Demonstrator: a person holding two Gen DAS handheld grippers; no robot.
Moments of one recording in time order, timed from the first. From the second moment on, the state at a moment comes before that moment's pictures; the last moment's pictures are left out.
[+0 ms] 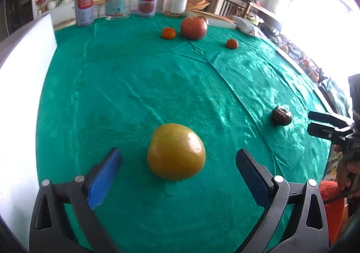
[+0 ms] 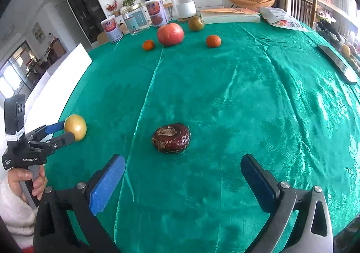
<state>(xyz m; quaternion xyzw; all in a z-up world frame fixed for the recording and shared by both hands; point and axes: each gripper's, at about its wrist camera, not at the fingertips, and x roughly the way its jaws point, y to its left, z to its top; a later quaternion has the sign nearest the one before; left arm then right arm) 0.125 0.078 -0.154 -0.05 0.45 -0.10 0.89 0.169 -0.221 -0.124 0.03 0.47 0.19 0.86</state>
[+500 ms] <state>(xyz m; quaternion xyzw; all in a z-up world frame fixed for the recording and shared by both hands) 0.110 0.093 -0.148 -0.10 0.46 -0.07 0.88 0.187 -0.171 -0.120 0.00 0.49 0.18 0.86</state>
